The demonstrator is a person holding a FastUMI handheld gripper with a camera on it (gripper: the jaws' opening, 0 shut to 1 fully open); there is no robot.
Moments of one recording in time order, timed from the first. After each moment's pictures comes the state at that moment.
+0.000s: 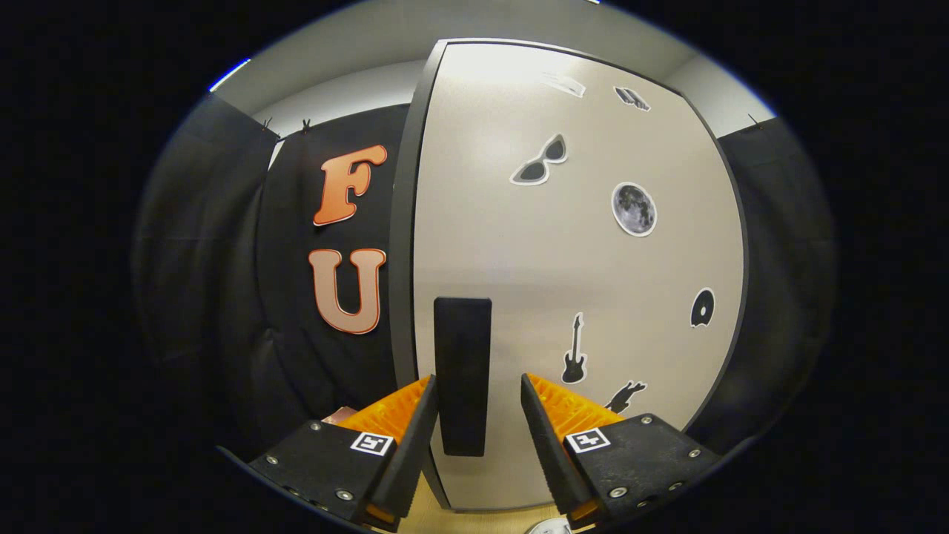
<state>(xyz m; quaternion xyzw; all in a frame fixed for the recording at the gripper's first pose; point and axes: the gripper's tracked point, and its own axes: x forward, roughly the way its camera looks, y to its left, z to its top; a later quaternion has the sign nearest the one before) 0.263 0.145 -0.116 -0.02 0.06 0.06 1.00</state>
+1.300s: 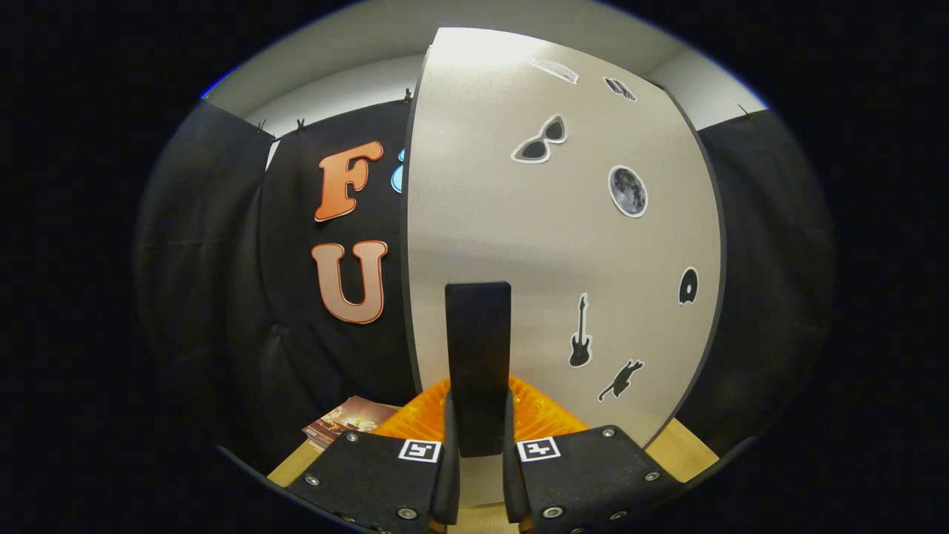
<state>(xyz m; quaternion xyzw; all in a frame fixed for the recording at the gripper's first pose) 0.222 0.141 -0.120 0.00 0.09 0.05 0.99</state>
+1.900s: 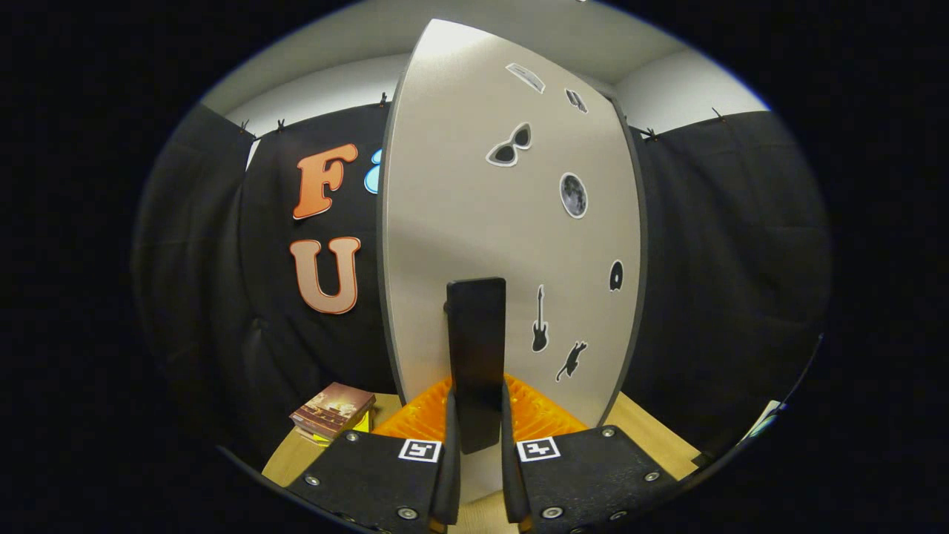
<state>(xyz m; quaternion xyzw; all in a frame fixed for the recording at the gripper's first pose) 0.166 0.095 -0.115 0.00 0.10 -0.01 0.99</state>
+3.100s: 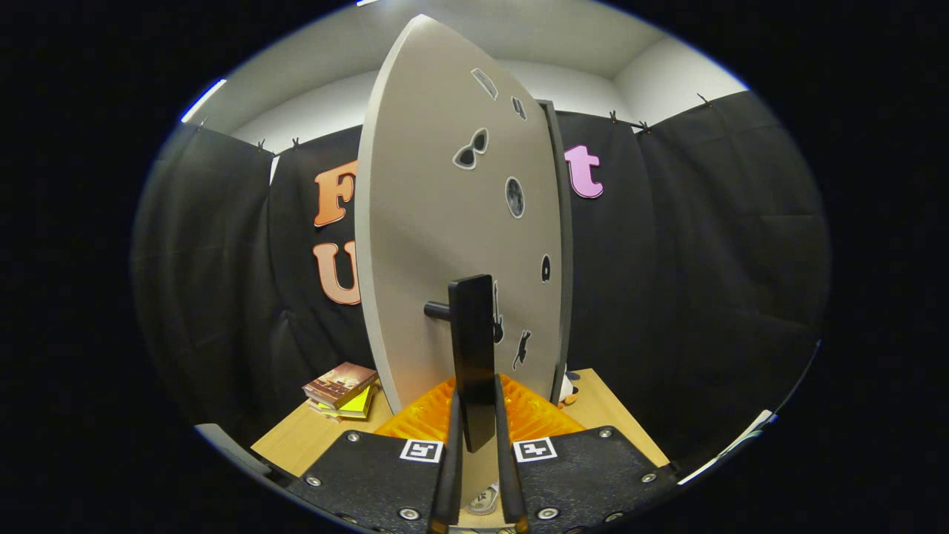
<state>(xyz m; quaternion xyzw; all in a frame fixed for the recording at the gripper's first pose) 0.109 -0.029 -0.117 0.02 0.10 0.08 0.99</state>
